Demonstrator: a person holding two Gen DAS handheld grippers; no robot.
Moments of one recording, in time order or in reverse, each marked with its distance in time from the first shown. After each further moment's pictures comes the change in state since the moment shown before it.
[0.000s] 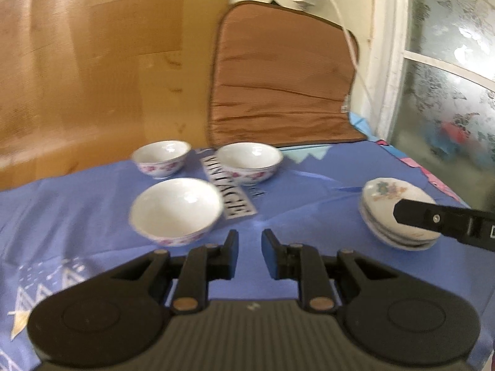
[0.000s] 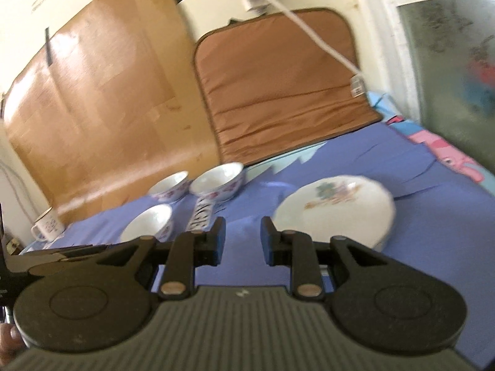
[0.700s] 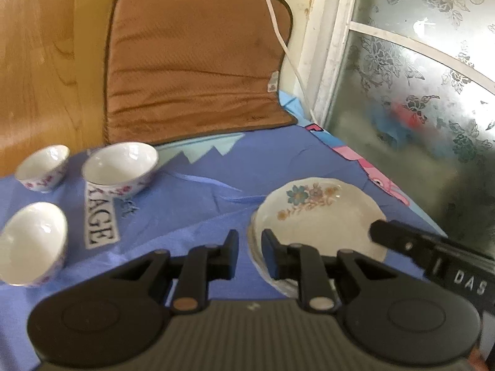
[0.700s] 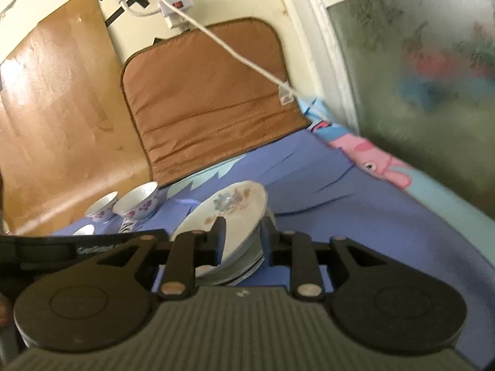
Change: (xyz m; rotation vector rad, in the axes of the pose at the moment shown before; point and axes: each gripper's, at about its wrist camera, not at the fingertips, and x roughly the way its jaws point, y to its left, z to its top) left arm 0.066 -0.094 0.035 0.050 0.094 -0.205; right arm -0.021 -0.083 0.006 0.074 -0.092 -0.189
